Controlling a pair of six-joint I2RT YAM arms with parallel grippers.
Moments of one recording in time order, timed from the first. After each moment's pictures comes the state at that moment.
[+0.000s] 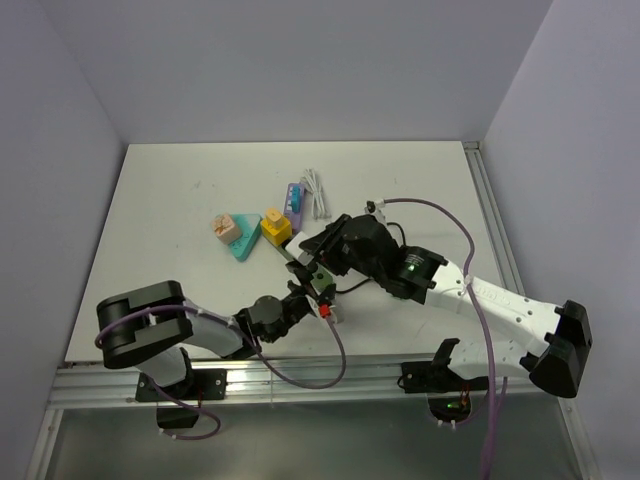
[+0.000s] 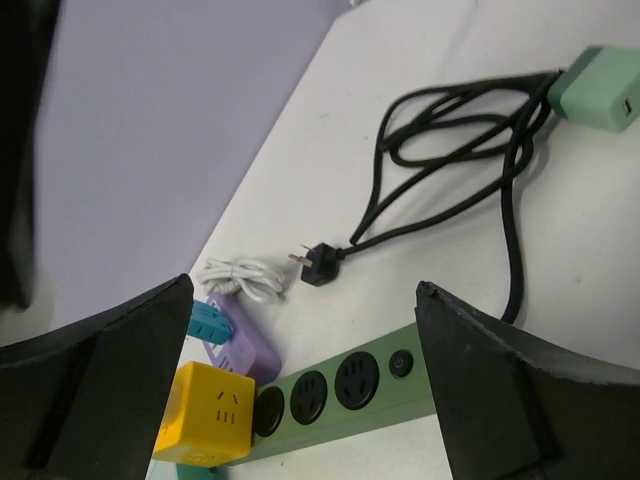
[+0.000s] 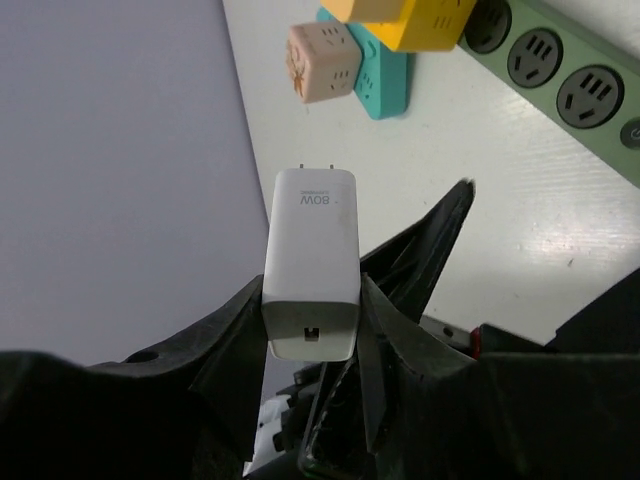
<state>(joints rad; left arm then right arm) -1.21 1.59 0.37 1.25 -0.36 0.80 0.95 1.16 0.98 -0.37 0.22 1.42</state>
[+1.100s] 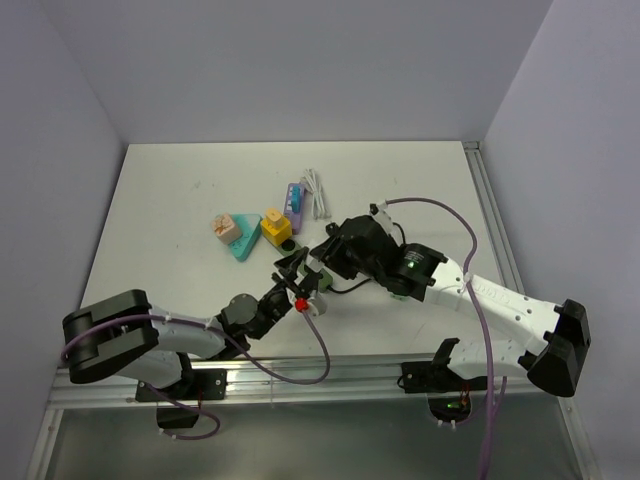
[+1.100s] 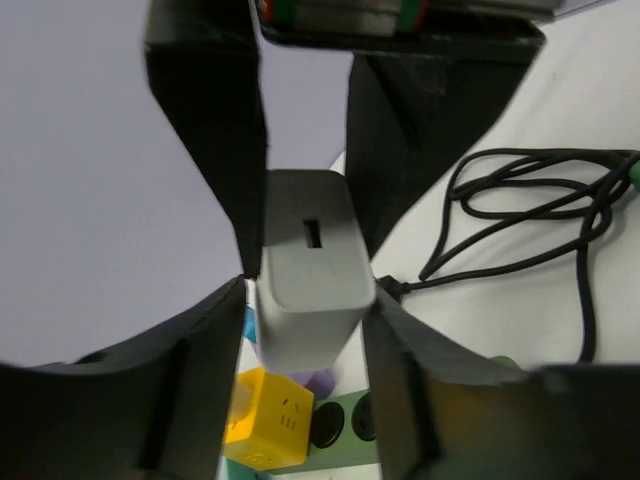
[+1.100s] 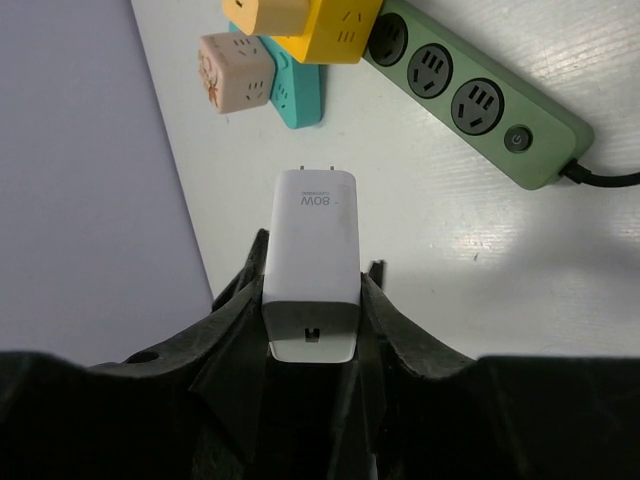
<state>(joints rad) -1.17 1.39 0.30 1.30 -0.34 0.78 0.94 1.17 1.01 -0.52 0.27 1.36</state>
